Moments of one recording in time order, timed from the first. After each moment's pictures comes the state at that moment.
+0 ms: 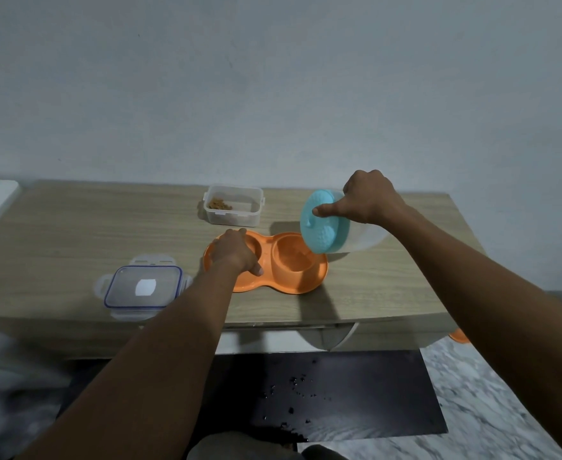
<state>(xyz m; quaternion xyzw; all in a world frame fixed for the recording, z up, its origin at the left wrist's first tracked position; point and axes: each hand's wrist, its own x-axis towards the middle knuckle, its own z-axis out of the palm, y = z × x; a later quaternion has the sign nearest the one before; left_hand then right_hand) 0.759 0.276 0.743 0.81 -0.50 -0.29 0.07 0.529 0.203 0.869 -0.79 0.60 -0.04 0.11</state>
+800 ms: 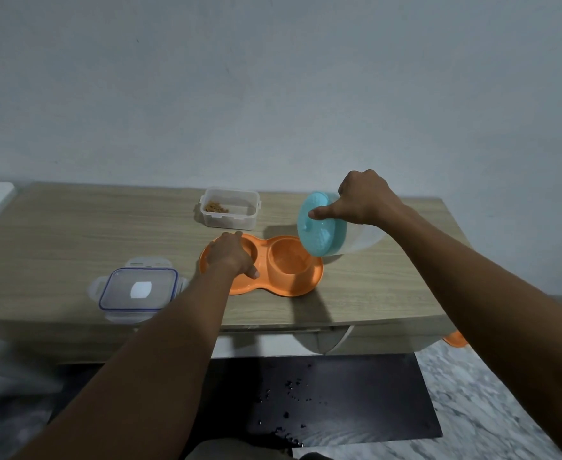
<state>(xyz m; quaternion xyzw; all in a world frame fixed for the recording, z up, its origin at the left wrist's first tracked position) 0.758 0.276 0.742 0.81 -0.50 -0.29 0.07 0.528 0.207 0.880 -0.80 0.59 -0.04 0.10</state>
